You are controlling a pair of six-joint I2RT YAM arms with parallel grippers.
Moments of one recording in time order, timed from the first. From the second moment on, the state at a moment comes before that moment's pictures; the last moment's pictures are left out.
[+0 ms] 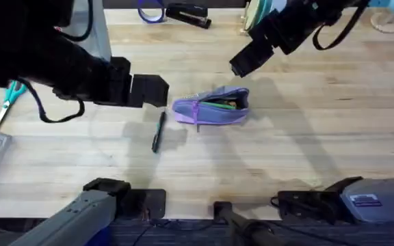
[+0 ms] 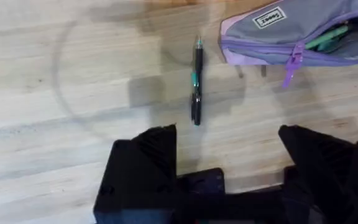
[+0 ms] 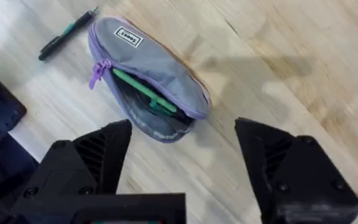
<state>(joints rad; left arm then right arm) -0.14 1.11 1.26 -1.42 0.13 -0.06 0.42 1.58 1.65 -1.27 -0.24 -0.29</state>
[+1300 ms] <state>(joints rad) -0.29 1.35 1.00 -1.18 0.02 -0.29 0.42 1.58 1.65 -1.27 -0.18 -0.32</state>
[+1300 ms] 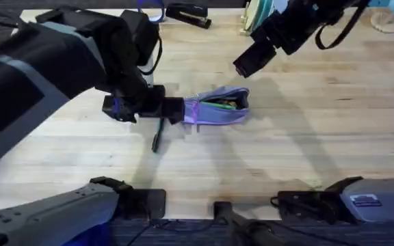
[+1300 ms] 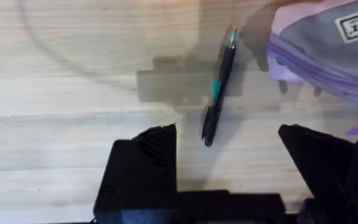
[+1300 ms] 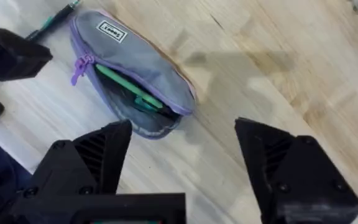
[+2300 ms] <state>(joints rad) -0.29 1.35 0.79 -0.99 0.03 -0.28 0.42 1.58 1.65 -1.27 -0.17 -0.32</state>
